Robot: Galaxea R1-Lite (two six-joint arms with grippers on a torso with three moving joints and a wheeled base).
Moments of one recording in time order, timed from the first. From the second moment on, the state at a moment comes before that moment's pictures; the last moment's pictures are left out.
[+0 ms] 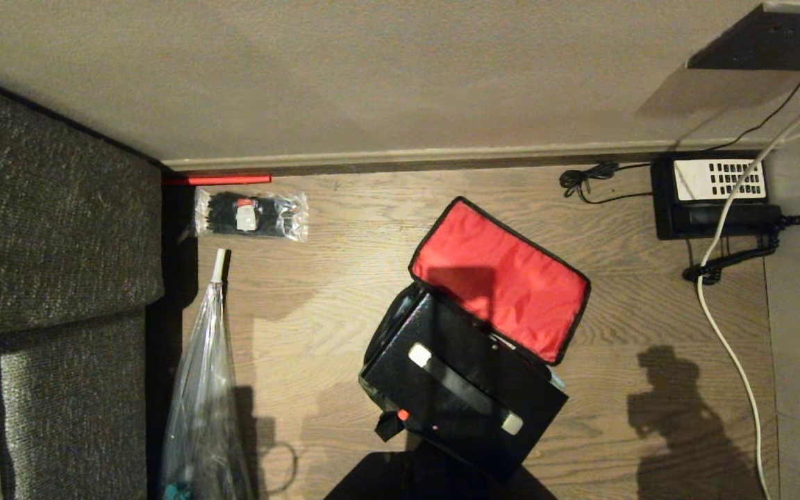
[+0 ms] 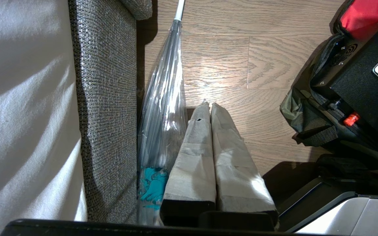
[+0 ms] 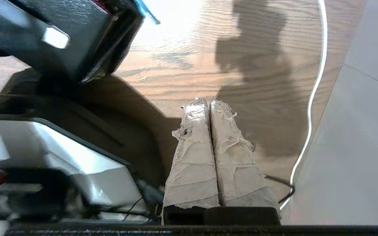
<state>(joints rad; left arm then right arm) 0.00 0.00 0.00 0.00 0.01 -0.01 0.14 0.39 -0.22 0.22 -0.14 0.00</state>
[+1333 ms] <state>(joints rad) 0.00 0.00 0.00 0.00 0.01 -0.01 0.01 0.00 0.00 0.00 0.01 -0.01</state>
